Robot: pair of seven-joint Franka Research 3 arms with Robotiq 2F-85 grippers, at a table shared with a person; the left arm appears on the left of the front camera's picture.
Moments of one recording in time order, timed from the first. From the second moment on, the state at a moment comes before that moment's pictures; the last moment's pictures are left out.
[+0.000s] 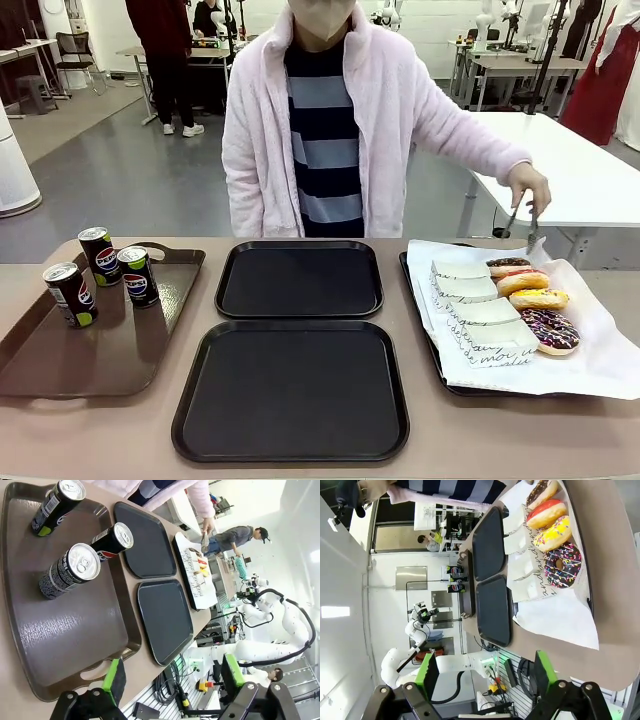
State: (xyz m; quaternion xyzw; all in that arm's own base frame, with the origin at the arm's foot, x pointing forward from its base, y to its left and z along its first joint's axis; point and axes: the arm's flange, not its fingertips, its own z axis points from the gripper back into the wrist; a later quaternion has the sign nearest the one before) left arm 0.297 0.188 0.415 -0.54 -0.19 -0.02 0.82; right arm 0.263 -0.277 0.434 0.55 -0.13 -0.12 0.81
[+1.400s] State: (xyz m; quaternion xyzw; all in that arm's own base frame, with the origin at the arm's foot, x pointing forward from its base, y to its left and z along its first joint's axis) left arm 0.383 0.102 0.503 -0.14 -0.13 -0.03 0.98; right arm 0.265 -0.276 0.435 0.55 -0.13 -0.12 0.81
